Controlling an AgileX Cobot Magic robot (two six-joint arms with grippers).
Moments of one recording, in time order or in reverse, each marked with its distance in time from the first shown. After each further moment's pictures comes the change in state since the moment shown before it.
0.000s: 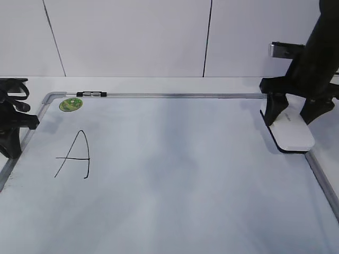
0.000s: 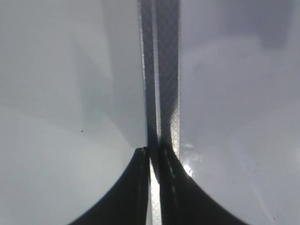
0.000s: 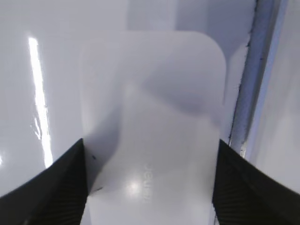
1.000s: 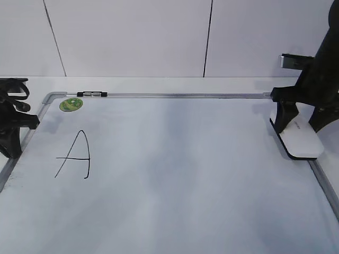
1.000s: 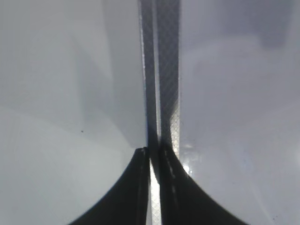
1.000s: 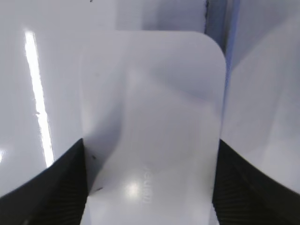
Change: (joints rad) left arm 0.000 0.000 0.000 0.000 -0.007 0.000; right arm -0.076 0.059 0.000 0.010 -0.009 -0.067
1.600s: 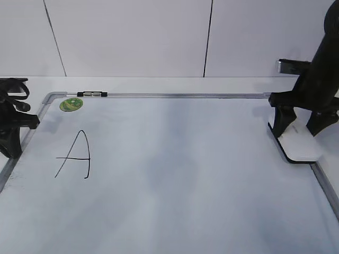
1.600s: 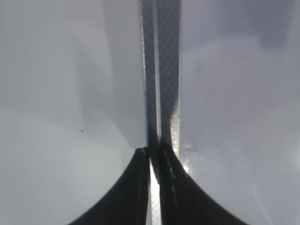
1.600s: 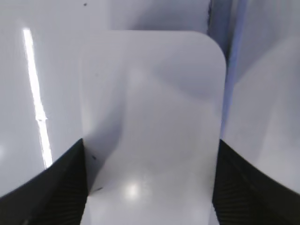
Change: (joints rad) left arm 0.000 0.000 0.000 -0.011 -0.002 0.000; right arm 0.000 0.026 0.000 -0.004 -0.025 -0.017
